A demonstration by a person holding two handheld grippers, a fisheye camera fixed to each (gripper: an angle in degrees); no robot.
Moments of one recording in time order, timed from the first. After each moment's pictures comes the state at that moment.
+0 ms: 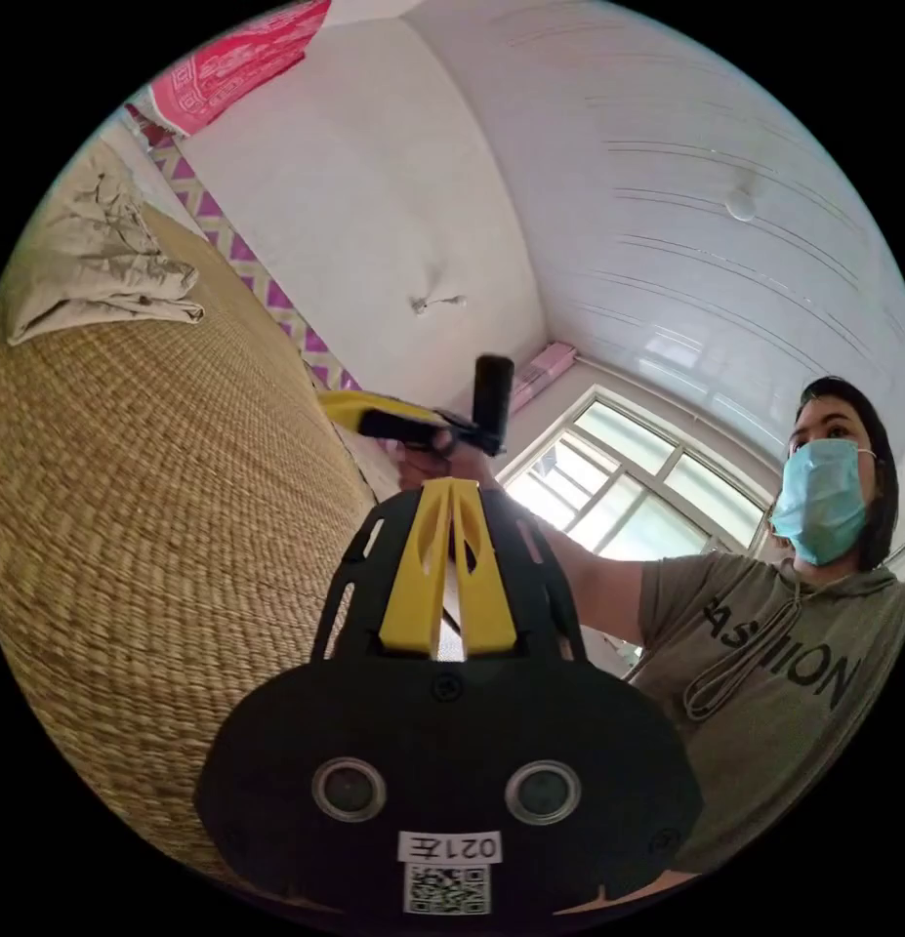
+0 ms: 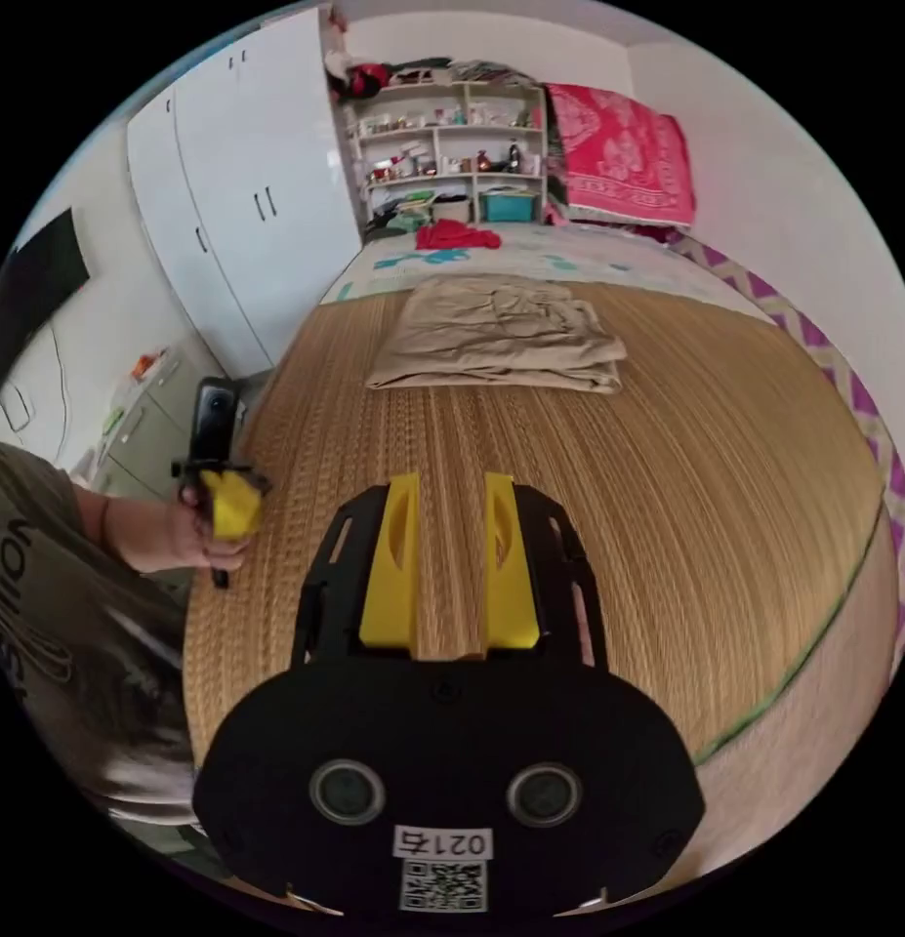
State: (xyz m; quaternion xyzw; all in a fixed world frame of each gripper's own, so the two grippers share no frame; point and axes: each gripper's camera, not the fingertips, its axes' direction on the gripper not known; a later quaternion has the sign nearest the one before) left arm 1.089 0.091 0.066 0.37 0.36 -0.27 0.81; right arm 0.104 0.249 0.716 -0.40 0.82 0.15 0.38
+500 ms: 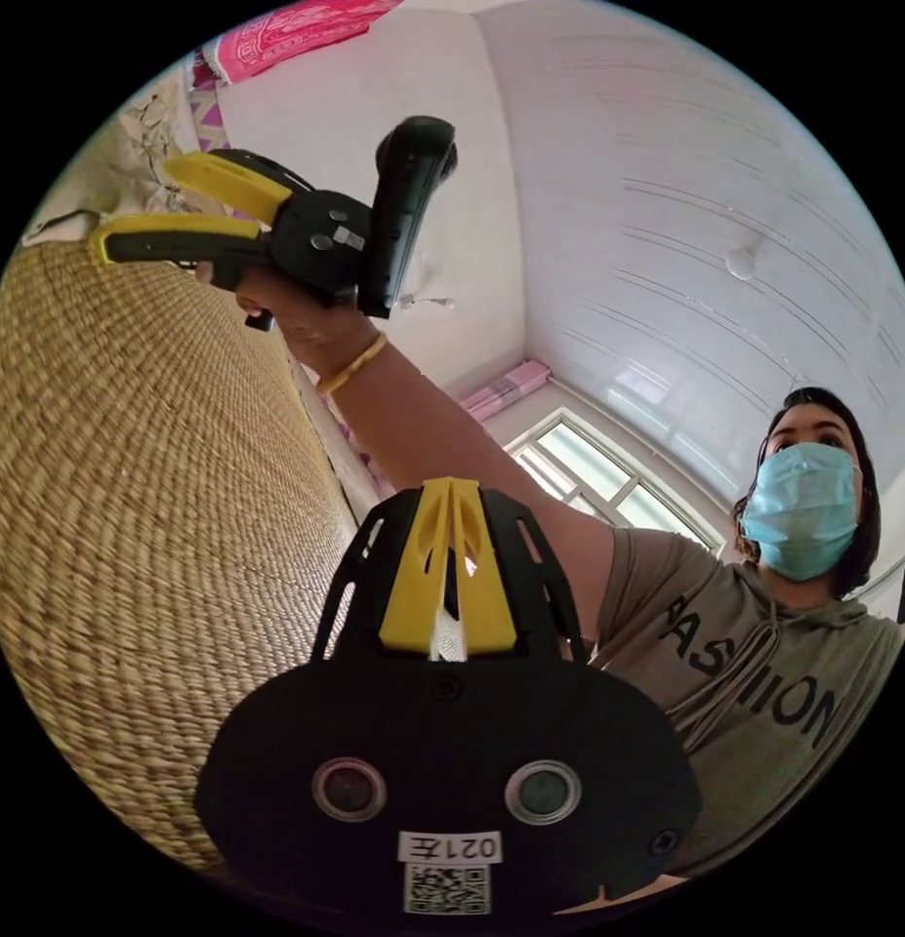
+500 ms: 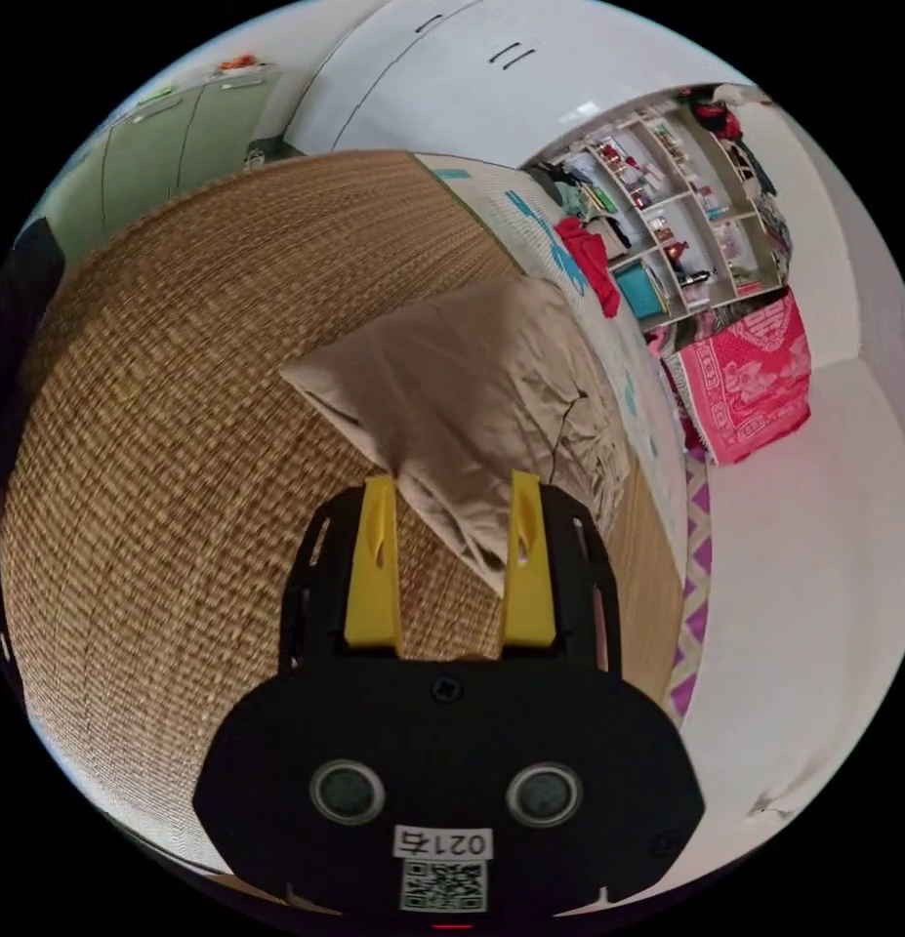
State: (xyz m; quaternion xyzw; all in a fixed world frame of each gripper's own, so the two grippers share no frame) left arm 1.106 0.140 0.114 0.37 0.45 -0.29 0.76; right arm 0.492 0.251 0.781 -0.73 0.65 -0.03 0.19
